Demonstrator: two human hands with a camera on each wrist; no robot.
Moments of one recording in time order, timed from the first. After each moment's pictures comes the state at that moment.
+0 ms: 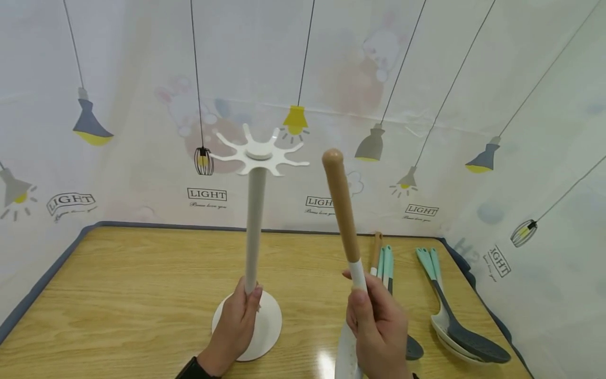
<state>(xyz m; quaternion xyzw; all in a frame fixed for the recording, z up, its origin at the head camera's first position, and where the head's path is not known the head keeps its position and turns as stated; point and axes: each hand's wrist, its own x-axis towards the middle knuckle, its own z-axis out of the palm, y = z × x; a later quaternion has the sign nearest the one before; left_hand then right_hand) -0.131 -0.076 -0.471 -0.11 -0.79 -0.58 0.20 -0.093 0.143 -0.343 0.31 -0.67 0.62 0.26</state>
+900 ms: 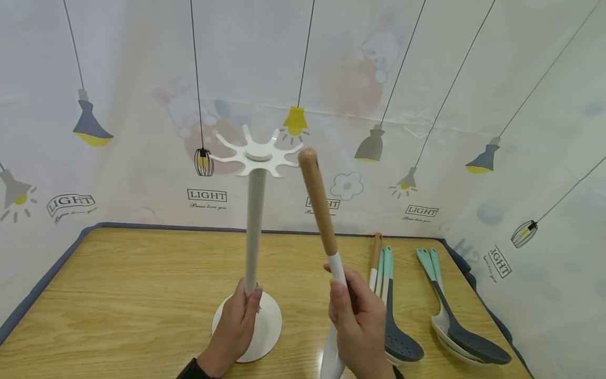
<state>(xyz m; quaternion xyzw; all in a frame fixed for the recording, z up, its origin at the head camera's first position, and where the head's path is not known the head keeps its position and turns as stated) -0.132 -0.078 -0.474 -0.09 -0.80 -0.56 0.17 -0.099 0.121 -0.348 0.22 -0.74 0.59 0.25</state>
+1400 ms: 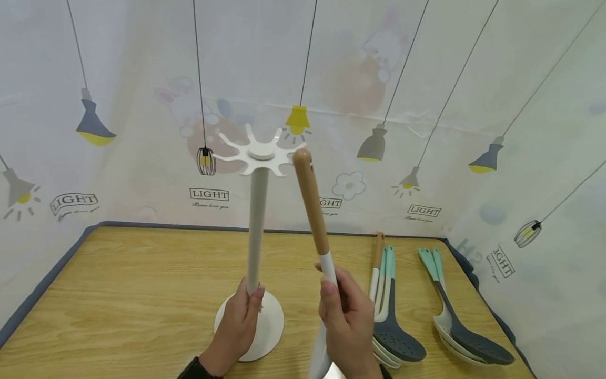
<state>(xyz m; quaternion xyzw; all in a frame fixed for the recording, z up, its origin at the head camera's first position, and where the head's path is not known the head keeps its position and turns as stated) -0.133 -0.079 -0.475 -0.12 -0.79 -0.57 0.18 -0.102 0.106 -0.358 0.23 -0.71 0.62 0.23</state>
